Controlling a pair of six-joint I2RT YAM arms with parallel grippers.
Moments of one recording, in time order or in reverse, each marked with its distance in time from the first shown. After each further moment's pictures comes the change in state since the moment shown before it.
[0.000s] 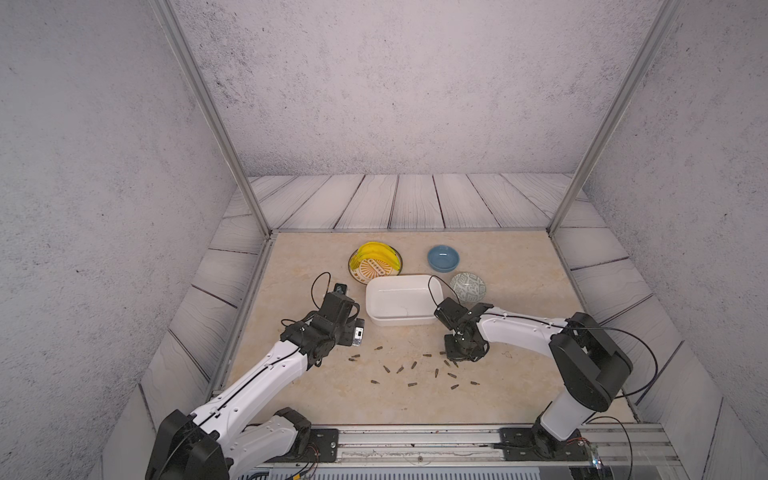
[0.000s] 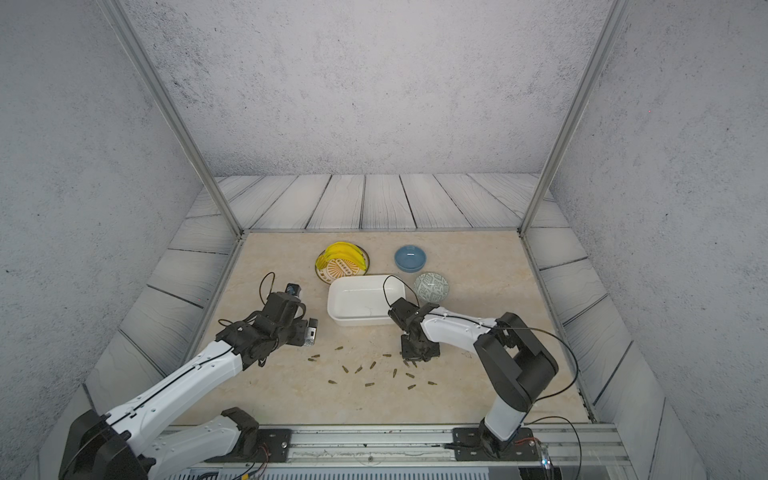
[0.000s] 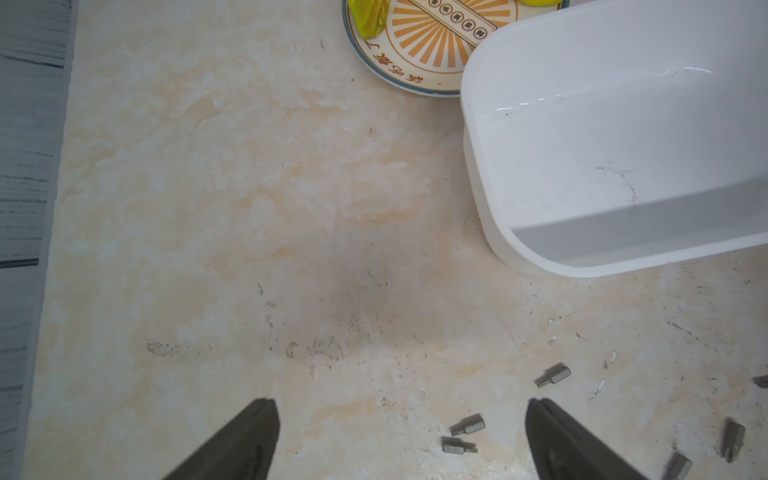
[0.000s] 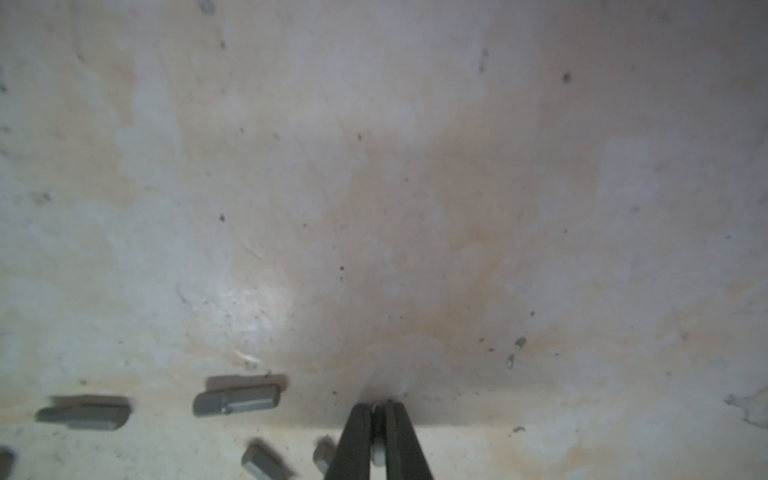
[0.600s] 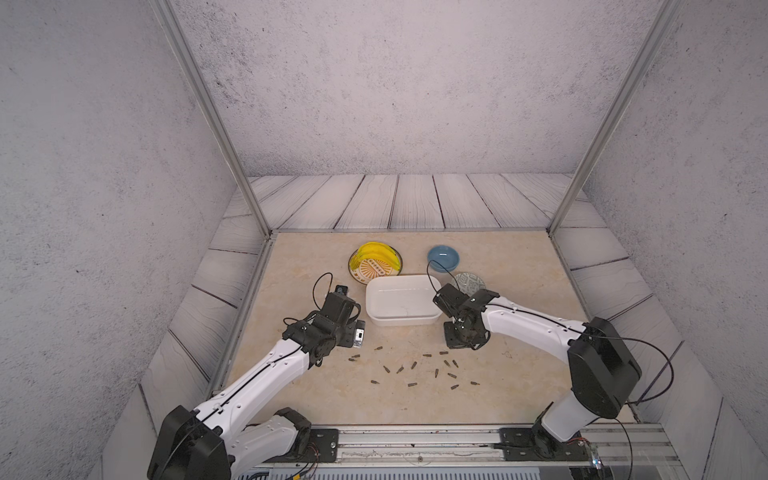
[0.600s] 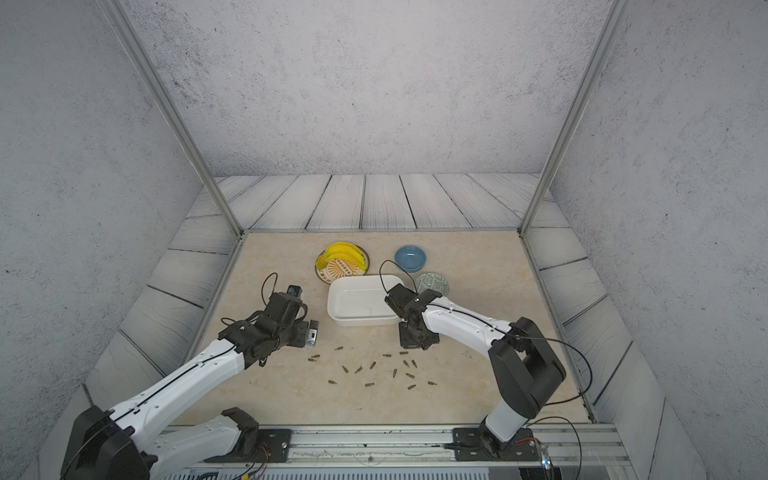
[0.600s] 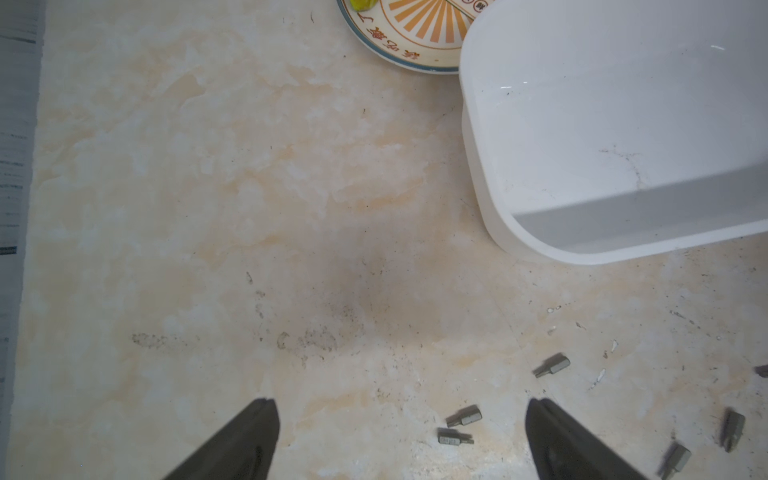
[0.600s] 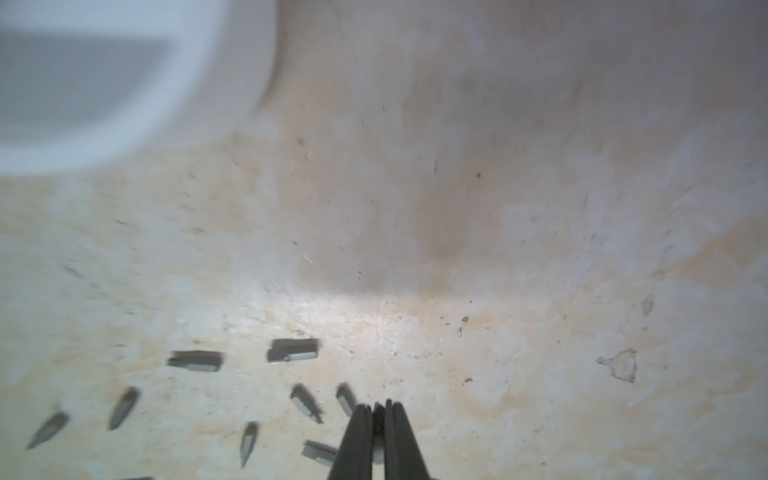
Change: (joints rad) left arm 0.000 0.019 0.000 -0.018 0.028 -0.016; right arm 0.002 -0.061 0.218 -0.198 0.069 -0.047
